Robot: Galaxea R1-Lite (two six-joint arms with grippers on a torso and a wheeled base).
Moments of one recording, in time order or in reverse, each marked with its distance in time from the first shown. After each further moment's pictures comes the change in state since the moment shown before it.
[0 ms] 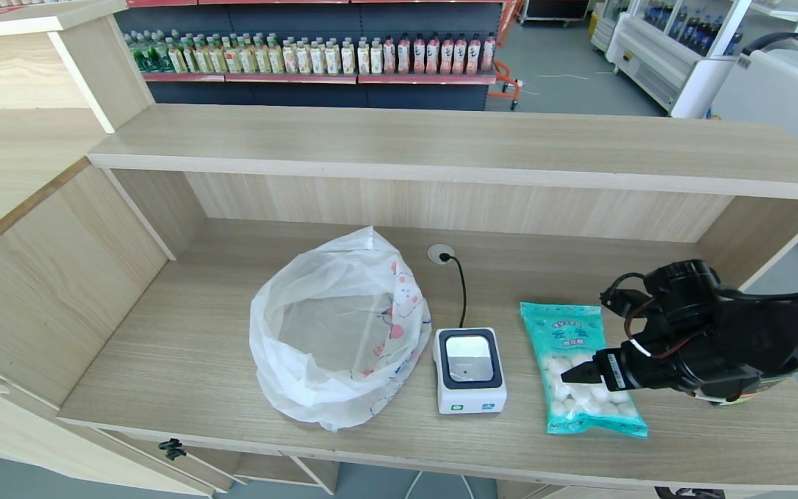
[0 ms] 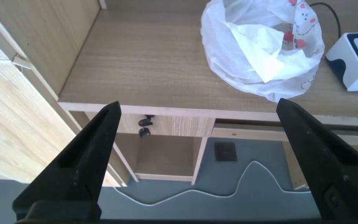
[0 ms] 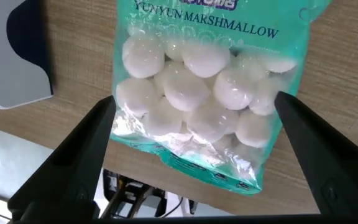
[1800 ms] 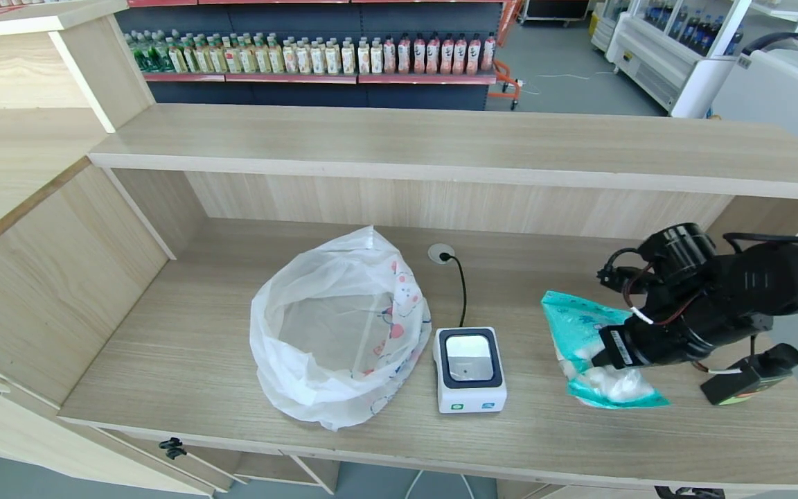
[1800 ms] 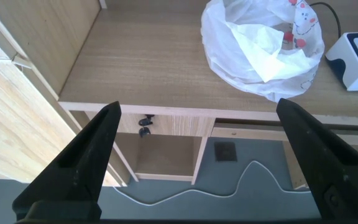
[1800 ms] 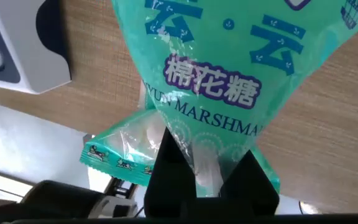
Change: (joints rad) left arm 0.000 0.000 0.000 0.000 0.000 0.000; right arm 0.015 -0.039 -0.263 0.410 -0.037 0.002
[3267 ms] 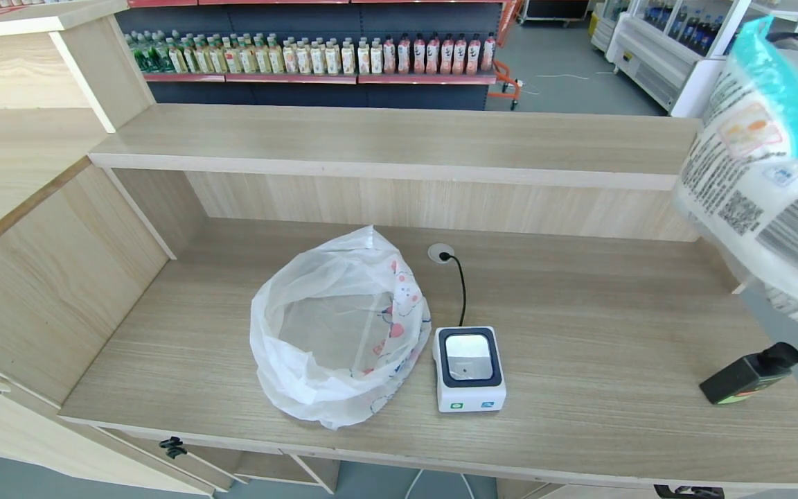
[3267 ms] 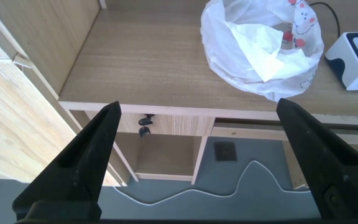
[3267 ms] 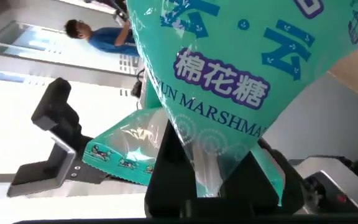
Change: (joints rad) left arm 0.000 0.000 0.000 0.000 0.000 0.000; right arm -0.257 -0.372 -0.544 1.019 1.267 -0.247
